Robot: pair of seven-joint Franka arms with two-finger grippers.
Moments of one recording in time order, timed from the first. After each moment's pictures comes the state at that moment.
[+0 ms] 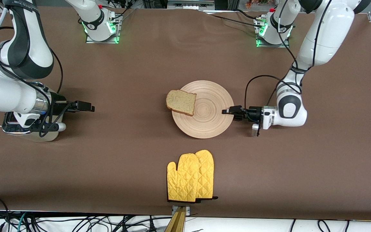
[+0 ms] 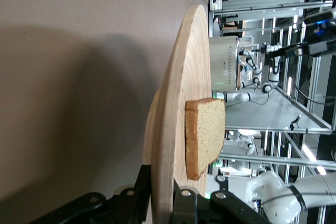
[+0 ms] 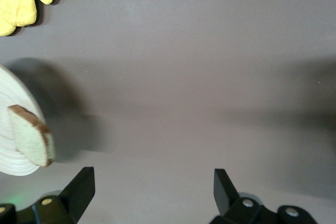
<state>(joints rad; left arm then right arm) -0.12 0.74 -0.08 -1.90 -1.46 1.87 1.04 0.07 0.33 0.03 -1.59 0.29 1.75 0.04</state>
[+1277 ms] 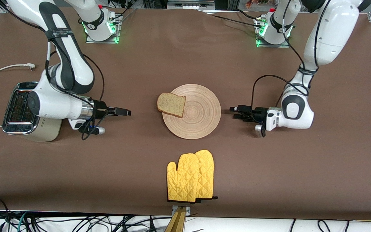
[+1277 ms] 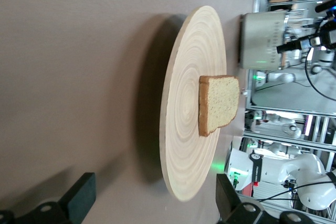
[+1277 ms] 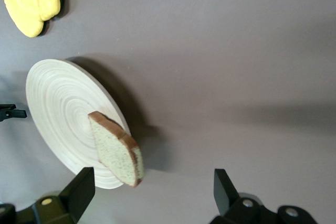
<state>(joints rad) -0.04 0.68 -0.06 -1.88 -1.13 1.88 0.86 0.20 0.42 0.04 -1.83 0.64 2.06 0.04</state>
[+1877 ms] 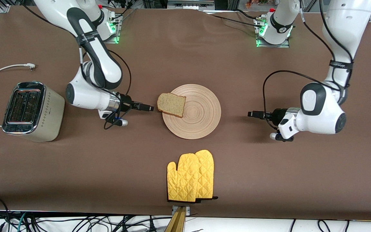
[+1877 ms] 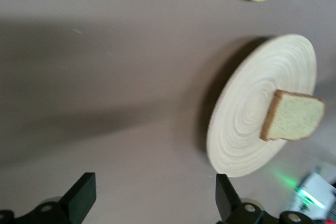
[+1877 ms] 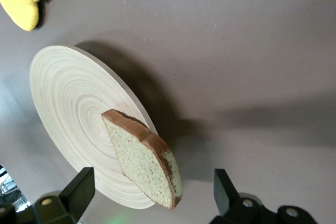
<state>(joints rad) -0.04 0.50 -0.06 -1.71 -0.53 1.86 0.16 0.37 0.43 0.04 -2.00 0.91 2.31 0.05</state>
